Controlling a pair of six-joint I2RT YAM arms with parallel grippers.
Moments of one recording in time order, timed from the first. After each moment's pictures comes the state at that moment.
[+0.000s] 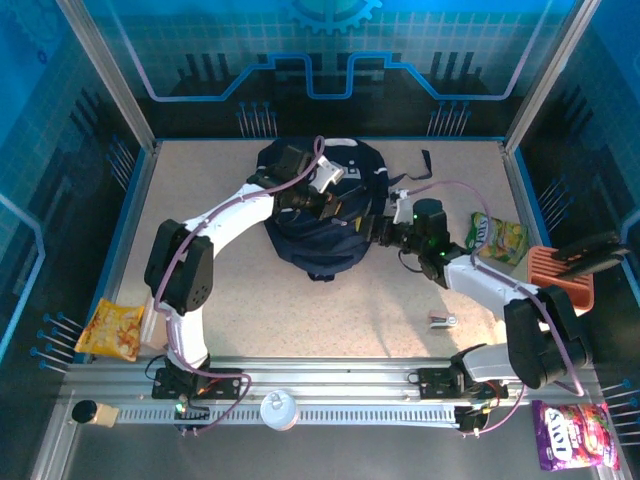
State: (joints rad) left arm -0.46 1.91 1.53 -0.45 0.42 0.04; right arm 0.35 1.36 0.67 0.27 -0.46 0.59
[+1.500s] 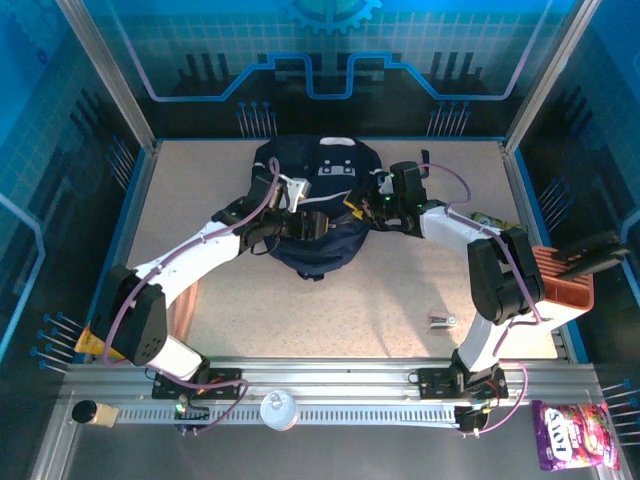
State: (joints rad) left arm -0.47 1.51 1.09 -0.32 0.29 -0.37; right arm 0.33 1.76 1.12 0.02 -0.58 1.13
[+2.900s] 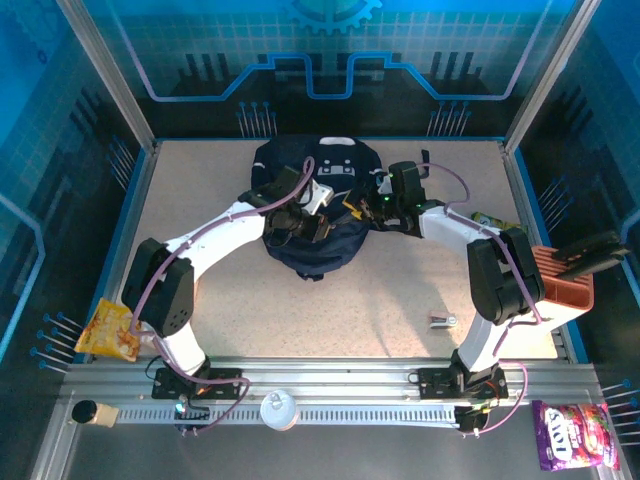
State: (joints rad) left arm -0.52 1.73 1.34 -0.58 0.30 -0.13; right arm 0.34 1.76 1.13 0.01 -0.58 1.13
